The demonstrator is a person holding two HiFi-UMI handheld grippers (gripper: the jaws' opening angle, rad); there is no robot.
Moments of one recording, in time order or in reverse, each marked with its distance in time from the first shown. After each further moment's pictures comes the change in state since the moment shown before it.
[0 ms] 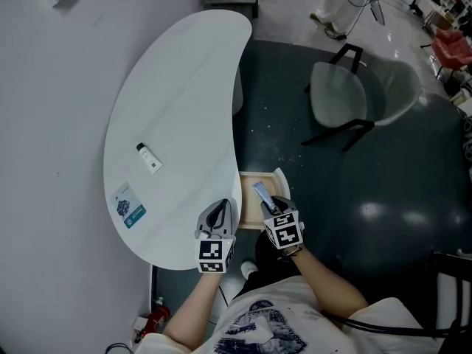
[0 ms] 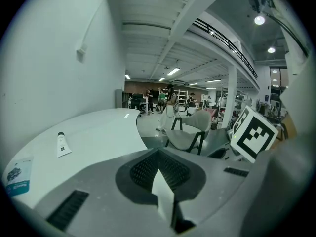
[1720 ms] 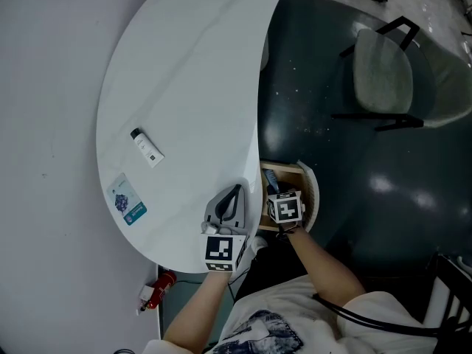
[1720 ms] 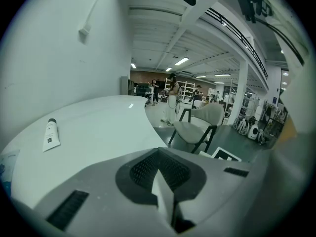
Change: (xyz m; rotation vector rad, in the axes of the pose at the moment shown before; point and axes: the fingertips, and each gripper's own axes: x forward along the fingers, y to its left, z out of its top) left arm 0.081 0.054 -0.021 -0.065 0.113 0.044; right arm 0.174 -0.008 -0.060 0.201 0.305 0.067
